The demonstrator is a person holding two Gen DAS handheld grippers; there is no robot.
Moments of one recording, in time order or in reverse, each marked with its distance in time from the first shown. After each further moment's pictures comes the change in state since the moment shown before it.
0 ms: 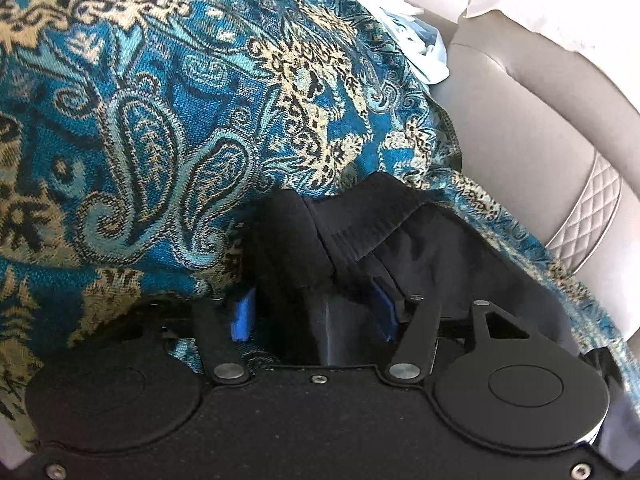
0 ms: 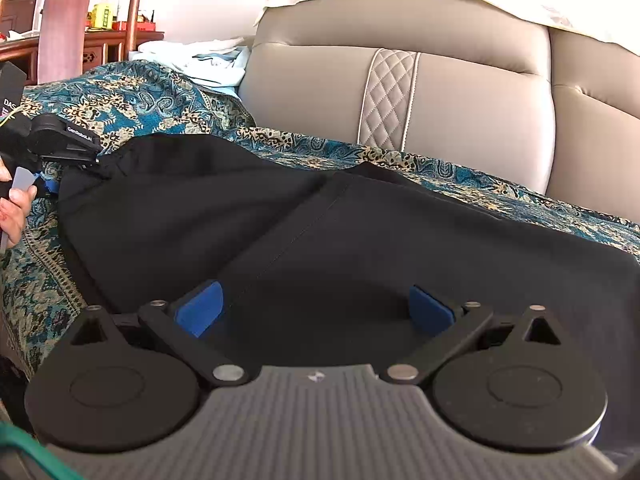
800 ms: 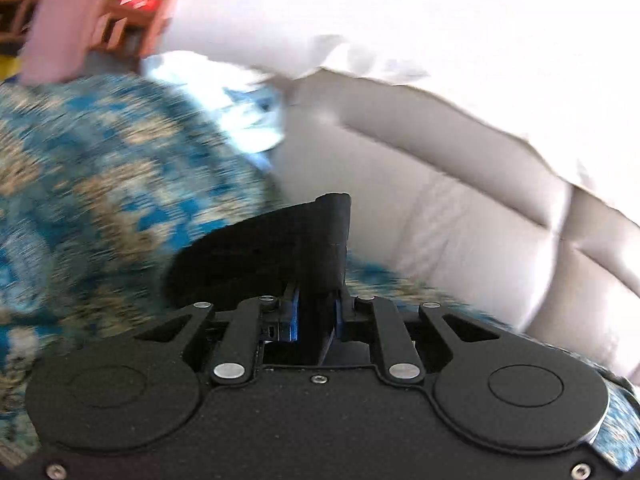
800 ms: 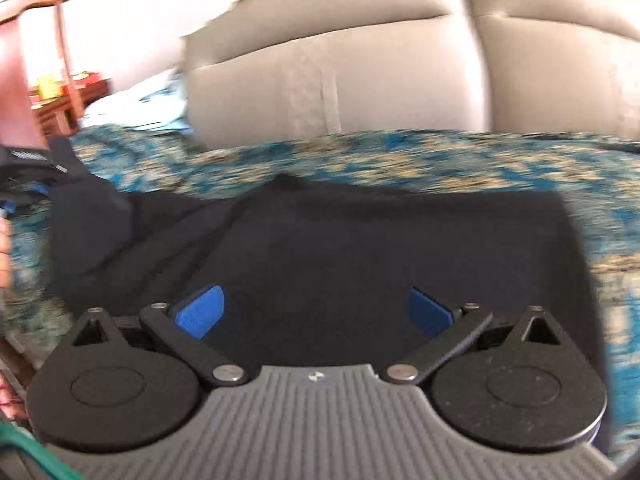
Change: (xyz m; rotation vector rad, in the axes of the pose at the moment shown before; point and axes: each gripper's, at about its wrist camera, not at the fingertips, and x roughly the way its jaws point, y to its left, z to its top) left arm -0.116 -0.121 -0.004 0.201 -0.172 -0.305; right arm -0.050 -0.102 0.024 0.304 0.092 -0.013
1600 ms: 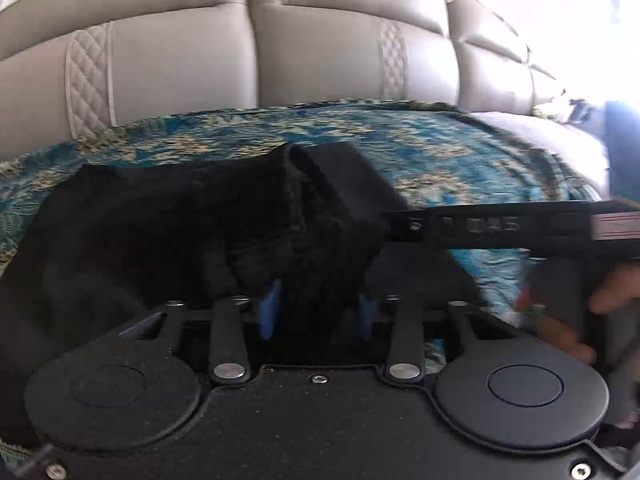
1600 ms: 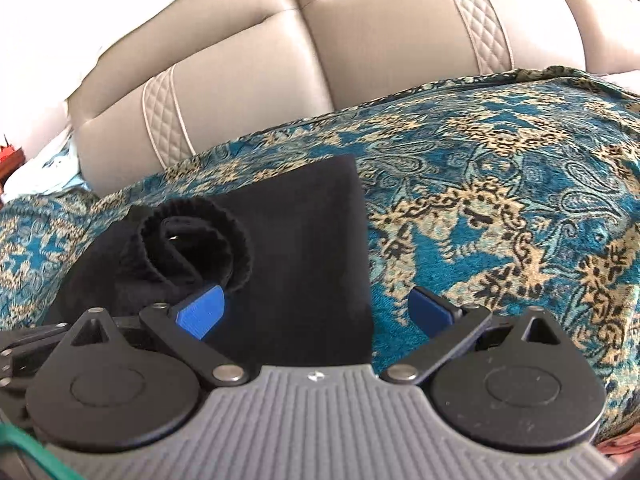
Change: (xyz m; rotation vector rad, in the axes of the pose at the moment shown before) left arm -0.030 -0.218 -0.180 0.594 0.436 -0.524; right arm -0.049 -0.126 -0.027 0.271 -0.013 -0.153
